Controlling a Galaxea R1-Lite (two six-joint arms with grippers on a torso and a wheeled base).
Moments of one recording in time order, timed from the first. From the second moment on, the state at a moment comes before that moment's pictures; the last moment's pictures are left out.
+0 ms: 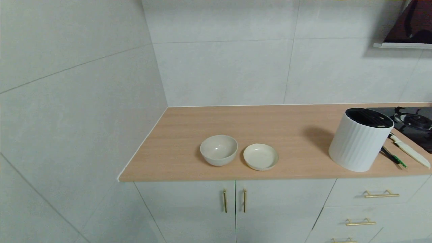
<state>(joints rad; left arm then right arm) 0.00 0.00 0.00 0.00 0.00 0.00 0.00 0.00 0.00 0.00 0.03 -0.01</state>
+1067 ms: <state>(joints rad) 0.00 0.00 0.00 0.00 0.00 0.00 0.00 0.00 0.00 0.00 0.03 -0.01</state>
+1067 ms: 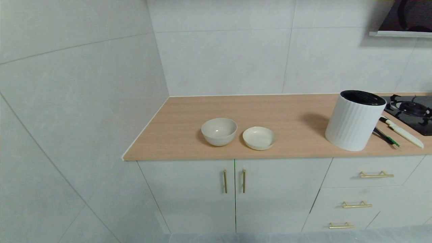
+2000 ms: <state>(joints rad) 0.00 0.00 0.00 0.00 0.00 0.00 0.00 0.00 0.00 0.00 0.03 -0.01</state>
